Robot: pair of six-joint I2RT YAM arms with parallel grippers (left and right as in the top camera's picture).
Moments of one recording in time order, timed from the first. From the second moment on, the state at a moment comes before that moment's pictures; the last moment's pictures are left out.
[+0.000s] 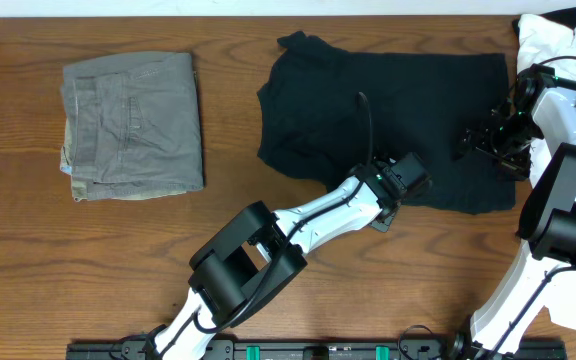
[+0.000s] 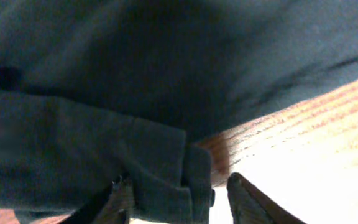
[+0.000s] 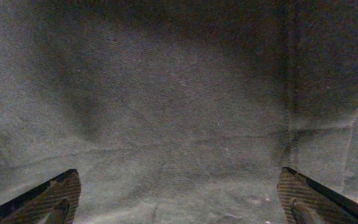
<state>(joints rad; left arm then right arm) -0.96 2.16 1.55 -0.73 -0.14 -0.44 -0.28 2.17 1.61 -1.11 -0.12 0.16</state>
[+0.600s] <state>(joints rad) -0.96 2.16 1.55 -0.73 -0.17 -0.43 -0.28 2.17 1.61 -1.11 -0.12 0.16</state>
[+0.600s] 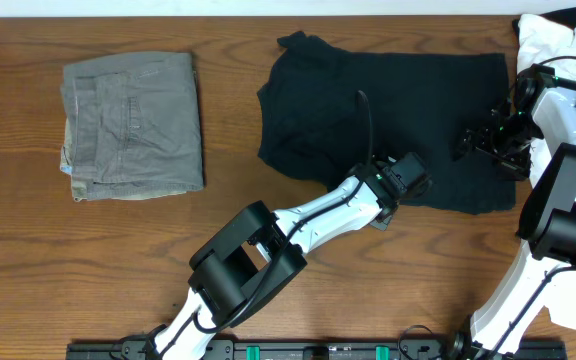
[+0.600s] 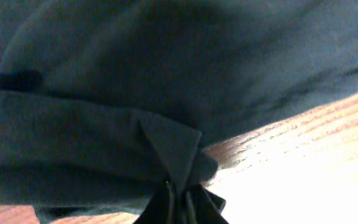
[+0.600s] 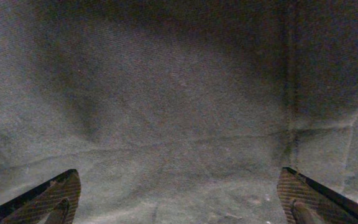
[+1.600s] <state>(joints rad) -0.94 1.98 1.54 -1.26 -0.46 -0.48 -0.28 2.17 1.61 -1.14 -0.09 0.15</state>
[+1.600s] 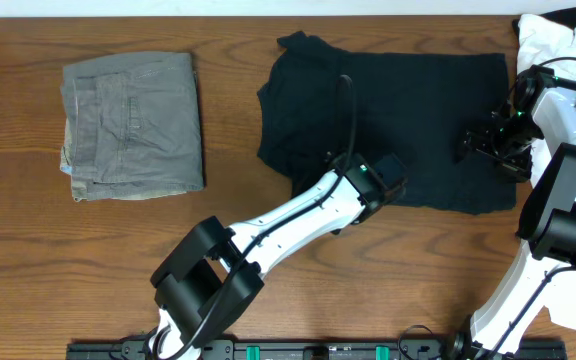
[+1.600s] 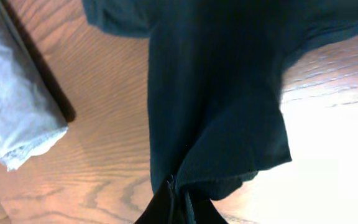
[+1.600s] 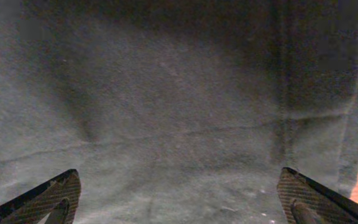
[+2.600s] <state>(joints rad) -0.90 1.98 1.32 -1.33 -0.28 -0.55 -0.31 2.17 1.62 -1.21 -0.02 0.15</state>
